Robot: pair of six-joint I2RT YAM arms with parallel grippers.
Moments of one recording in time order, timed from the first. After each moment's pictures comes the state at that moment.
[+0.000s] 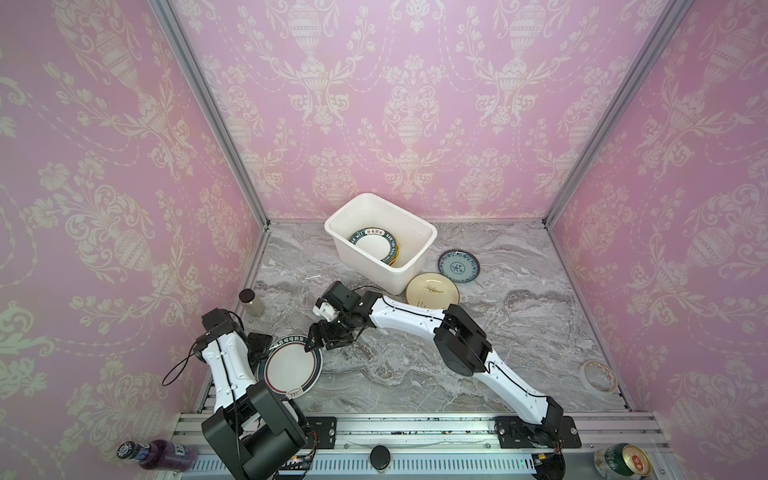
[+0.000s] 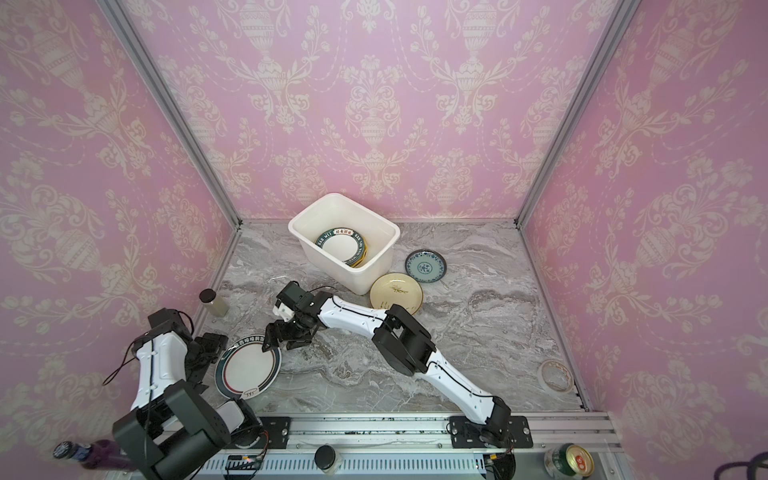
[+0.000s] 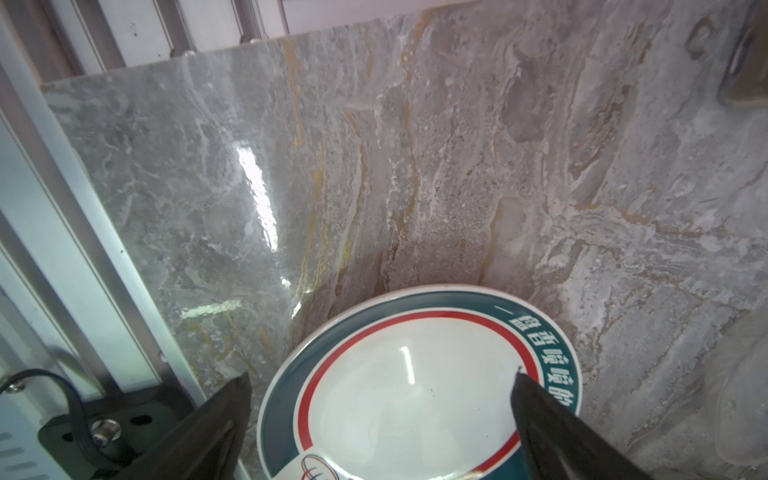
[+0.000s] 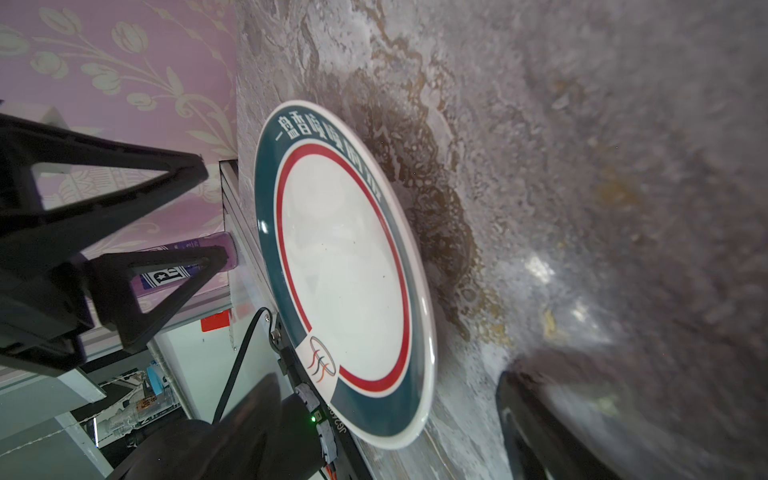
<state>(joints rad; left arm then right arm) 0.72 1.13 0.69 -0.99 0.03 -0.71 1.03 2.54 2.16 -0.56 -0.63 0.76</state>
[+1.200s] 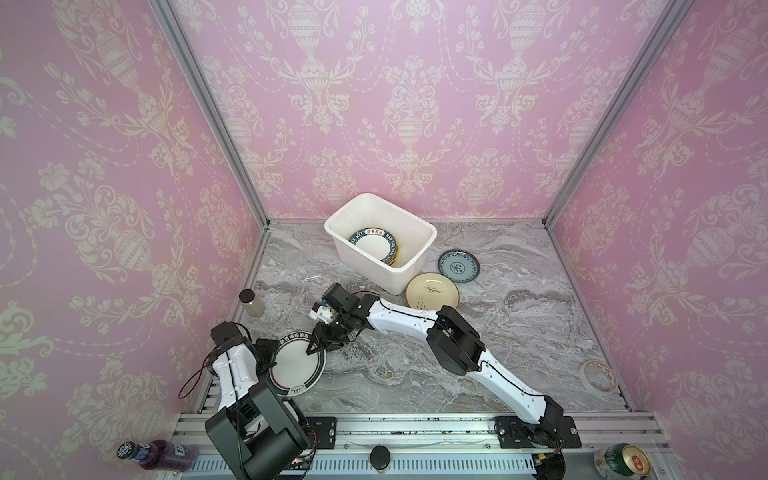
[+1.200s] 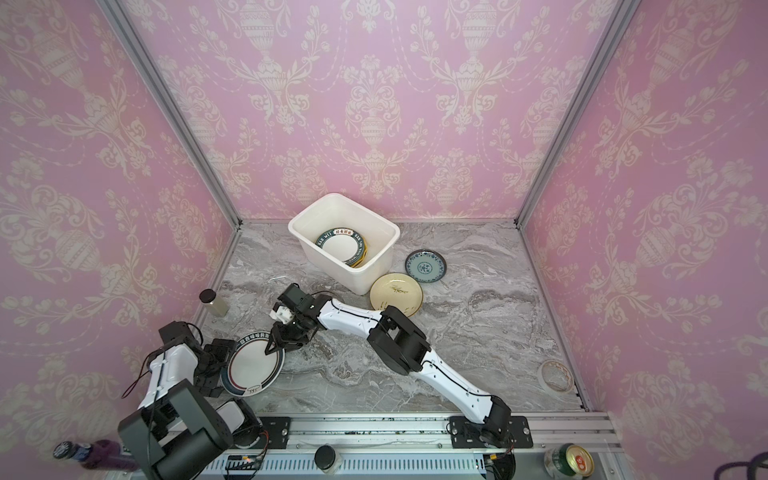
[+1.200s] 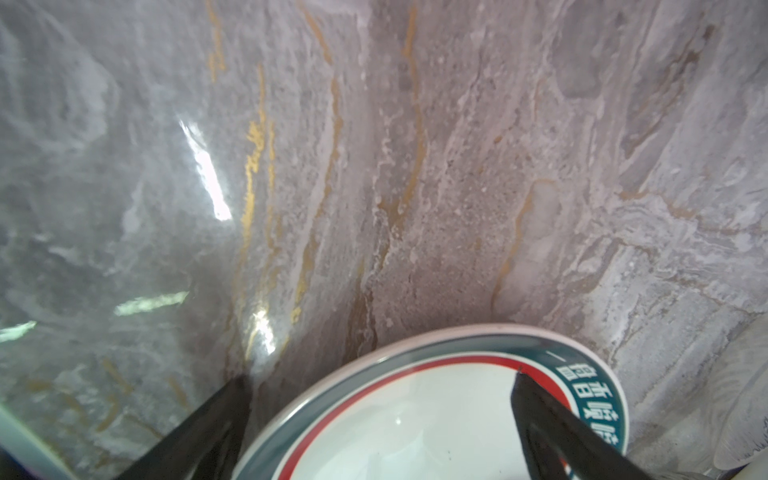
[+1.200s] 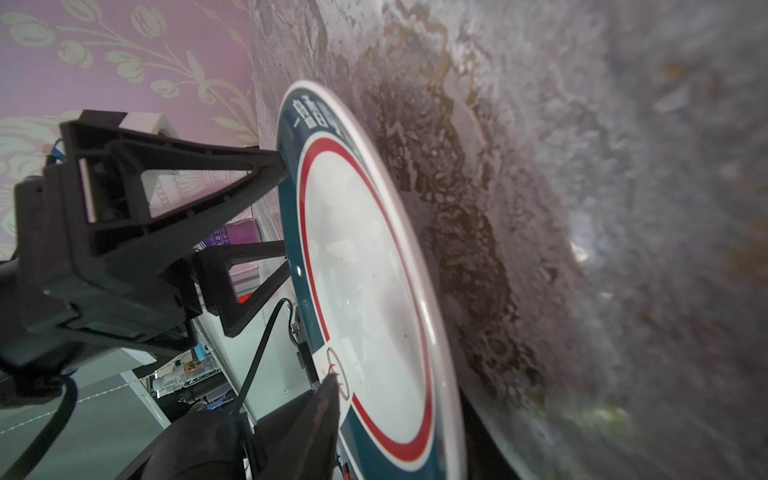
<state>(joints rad) 0.73 1.11 0.52 -0.79 0.16 -0.76 1.02 2.62 2.20 -0.47 -0.76 0.81</state>
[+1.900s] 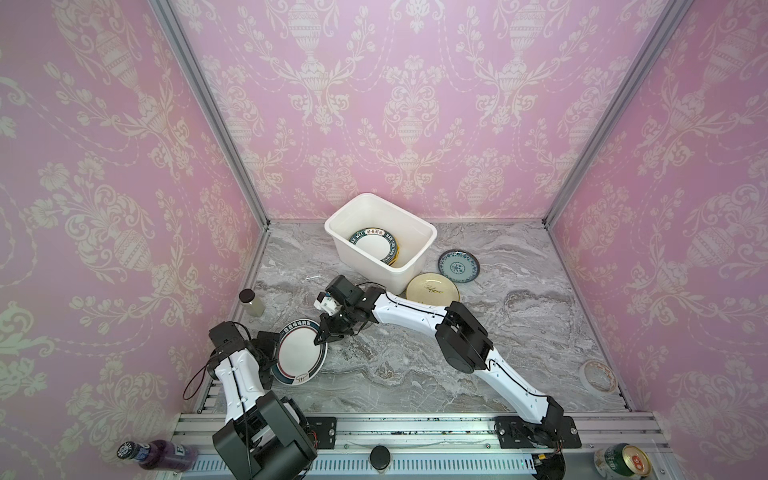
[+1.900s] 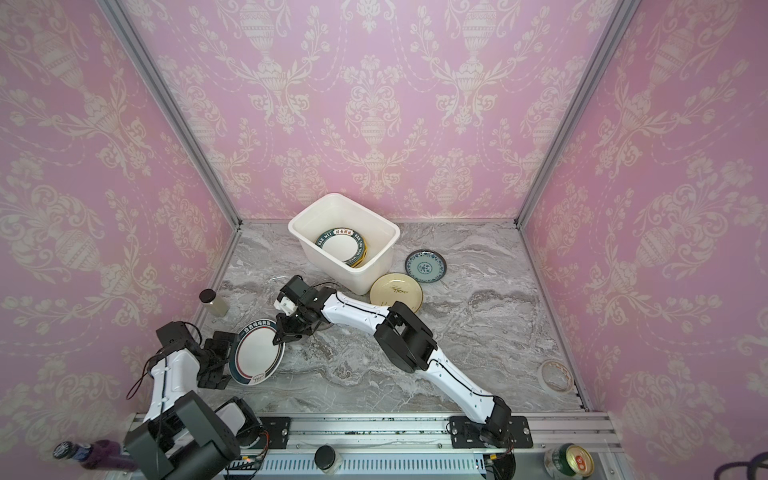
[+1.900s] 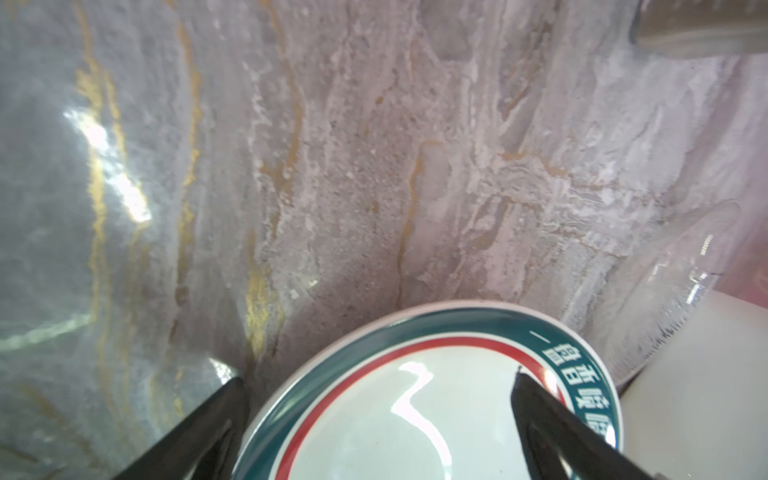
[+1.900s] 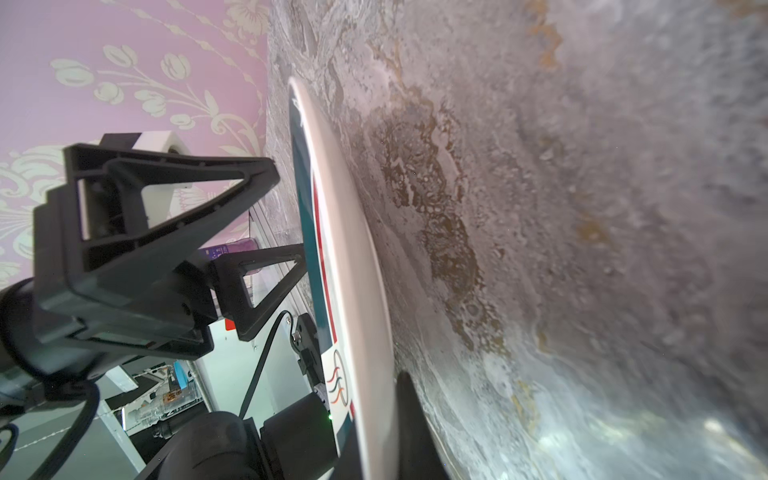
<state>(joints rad) 0.74 1.00 0.51 -0.74 0.33 -0.79 0.99 2.52 2.16 -0.54 -0.66 0.78</state>
